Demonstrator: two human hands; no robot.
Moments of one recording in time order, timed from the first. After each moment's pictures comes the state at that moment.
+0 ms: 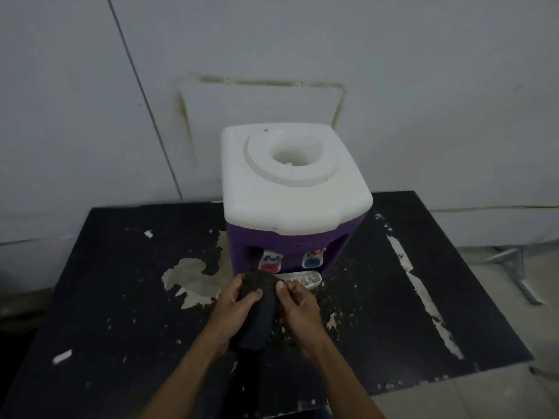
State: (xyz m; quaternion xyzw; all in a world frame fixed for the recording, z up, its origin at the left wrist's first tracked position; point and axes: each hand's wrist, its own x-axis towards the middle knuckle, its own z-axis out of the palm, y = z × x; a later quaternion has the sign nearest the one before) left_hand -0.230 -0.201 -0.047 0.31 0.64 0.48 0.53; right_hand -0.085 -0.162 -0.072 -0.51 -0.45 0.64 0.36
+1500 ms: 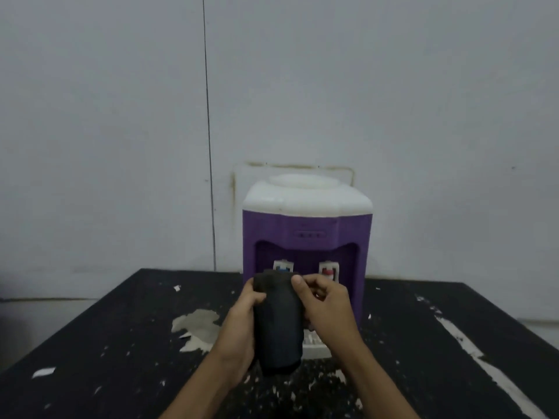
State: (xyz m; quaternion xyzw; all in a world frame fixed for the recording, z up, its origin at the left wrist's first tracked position) left_hand -0.156 -0.242 -0.098 0.35 0.45 0.71 0.43; right_hand -0.035 -0.151 -0.100 -0.26 -0.69 0.47 0.49
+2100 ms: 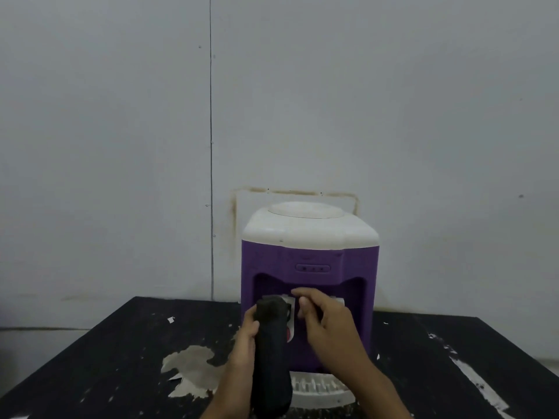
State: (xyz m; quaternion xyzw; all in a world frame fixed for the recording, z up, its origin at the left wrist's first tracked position) left_hand -0.167 -0.219 -0.109 0.44 0.45 0.71 0.33; right_hand -0.042 -0.118 -0.077 -0.24 -0.80 0.25 0.48
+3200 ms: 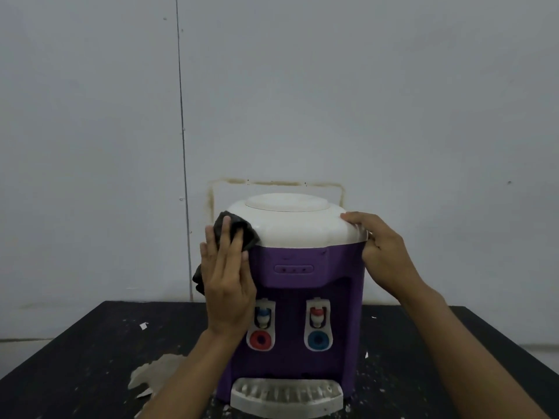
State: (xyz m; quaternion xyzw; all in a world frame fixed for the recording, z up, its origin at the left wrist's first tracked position) left_hand -0.211 -0.093 -0.065 0.50 0.51 0.59 -0.38; right_hand 0.024 -0.002 0.006 -0.29 -0.77 0.17 0.54
